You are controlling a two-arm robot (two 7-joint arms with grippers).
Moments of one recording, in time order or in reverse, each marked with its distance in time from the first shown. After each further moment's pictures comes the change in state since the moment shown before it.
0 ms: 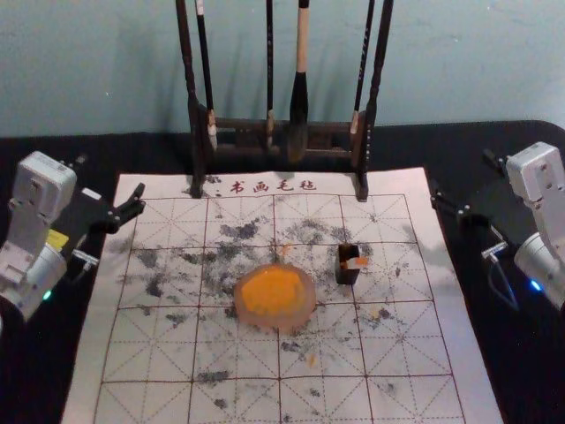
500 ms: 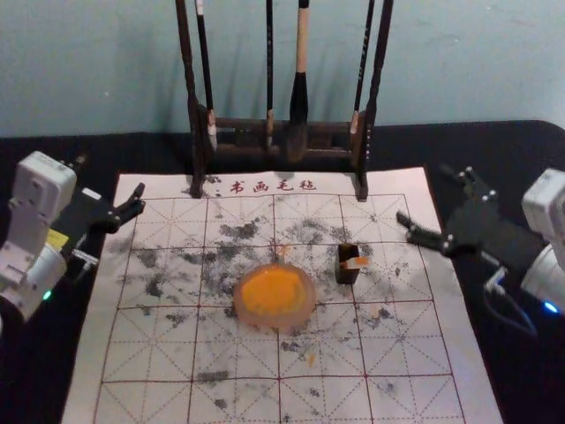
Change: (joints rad) left arm 0.000 0.000 0.000 0.000 0.000 0.000 0.000; right arm -0.048 0.106 -0.002 -0.072 0.073 -0.193 0.352
